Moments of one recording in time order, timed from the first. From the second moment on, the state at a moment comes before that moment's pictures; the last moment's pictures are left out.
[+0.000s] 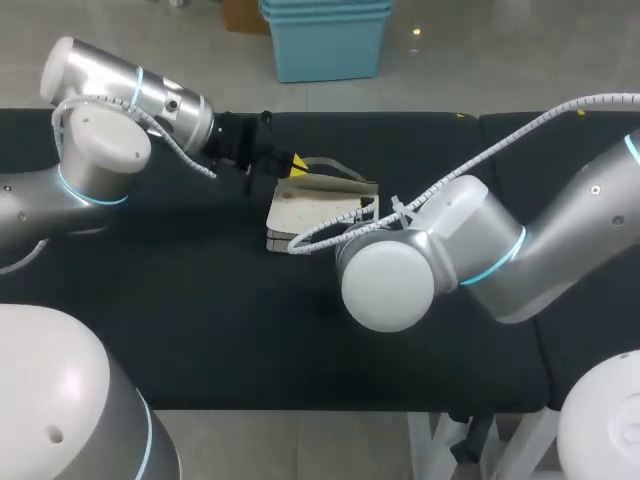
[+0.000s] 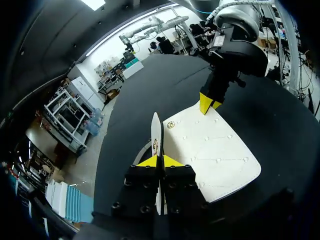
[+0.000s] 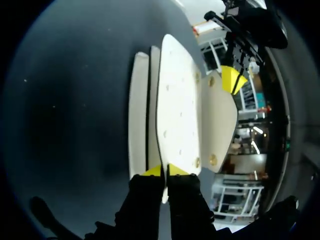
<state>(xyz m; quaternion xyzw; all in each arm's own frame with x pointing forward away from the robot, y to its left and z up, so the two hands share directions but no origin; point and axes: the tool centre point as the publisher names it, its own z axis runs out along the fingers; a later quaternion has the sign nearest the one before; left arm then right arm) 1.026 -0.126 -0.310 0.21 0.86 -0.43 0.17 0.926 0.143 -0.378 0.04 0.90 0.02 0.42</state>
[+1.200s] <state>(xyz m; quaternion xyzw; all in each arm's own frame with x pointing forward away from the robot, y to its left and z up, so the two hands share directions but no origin) 1.019 -0.135 -0.349 0.29 0.86 -0.36 0.22 0.926 0.143 -0.377 0.04 0.90 0.02 0.42</state>
